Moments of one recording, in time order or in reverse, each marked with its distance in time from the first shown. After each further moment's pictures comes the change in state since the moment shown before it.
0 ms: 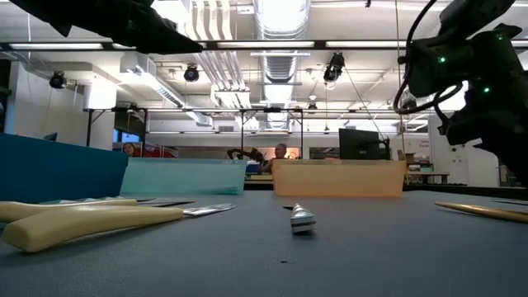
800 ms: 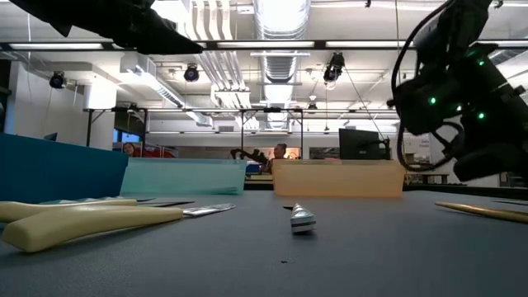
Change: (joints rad) left arm 0.005 0.001 0.000 0.001 -0.017 0.021; right arm 0.000 0.266 0.049 -0.062 -0.004 0.052
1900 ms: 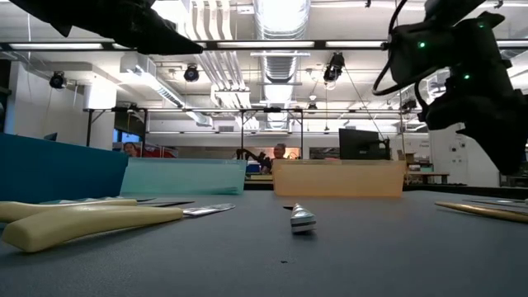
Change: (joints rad) left arm 0.003 0.000 0.000 0.001 0.000 -0.025; right arm -0.006 -0.212 0.074 0.027 0.055 -0.135
